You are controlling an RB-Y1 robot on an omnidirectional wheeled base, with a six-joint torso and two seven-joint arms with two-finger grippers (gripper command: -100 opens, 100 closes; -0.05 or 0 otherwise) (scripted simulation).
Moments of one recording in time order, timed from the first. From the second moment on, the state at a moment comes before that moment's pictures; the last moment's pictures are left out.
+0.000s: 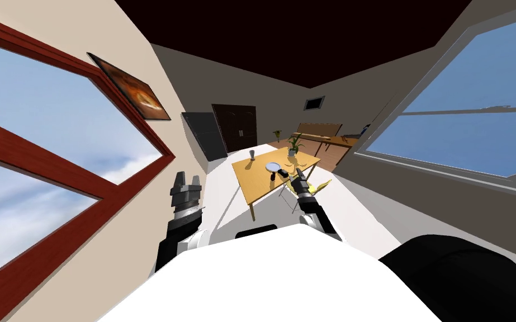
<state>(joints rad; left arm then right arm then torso) 0.54 -0.02 -0.05 -2.27 0.09 -0.45 -0.15 0.56 -0.14 -0.02 -2.12 -0.21 -0.27 -0.05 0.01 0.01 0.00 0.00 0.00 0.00</state>
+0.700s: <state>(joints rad) 0.54 -0.01 -0.05 -2.27 0.09 -0.45 -0.15 0.57 -0.17 -0.08 -1.99 -0.35 -0.11 -0.20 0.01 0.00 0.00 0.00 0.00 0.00</state>
